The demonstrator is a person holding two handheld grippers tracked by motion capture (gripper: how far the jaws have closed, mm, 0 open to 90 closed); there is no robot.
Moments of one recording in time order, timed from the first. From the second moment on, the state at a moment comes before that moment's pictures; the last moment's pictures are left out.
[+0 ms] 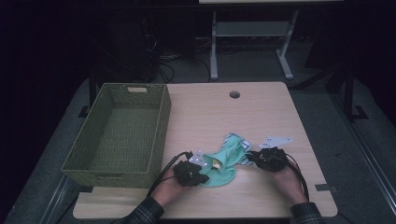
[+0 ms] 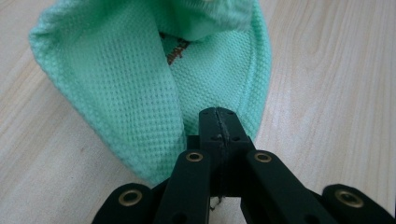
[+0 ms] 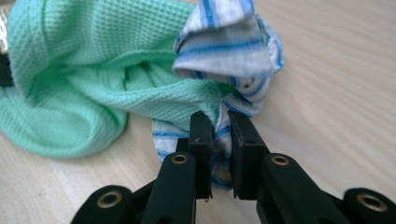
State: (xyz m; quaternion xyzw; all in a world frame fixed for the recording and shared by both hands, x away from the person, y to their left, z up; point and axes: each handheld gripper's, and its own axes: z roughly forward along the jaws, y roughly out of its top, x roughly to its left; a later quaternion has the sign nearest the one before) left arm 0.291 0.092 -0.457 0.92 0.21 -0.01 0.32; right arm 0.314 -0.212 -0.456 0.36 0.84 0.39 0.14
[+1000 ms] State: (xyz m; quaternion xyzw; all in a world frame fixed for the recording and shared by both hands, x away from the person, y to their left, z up) left arm 0.291 0.092 -0.457 0.92 0.21 -0.01 0.32; right arm 0.354 -0.234 -0.441 0.38 0.83 0.38 0.18
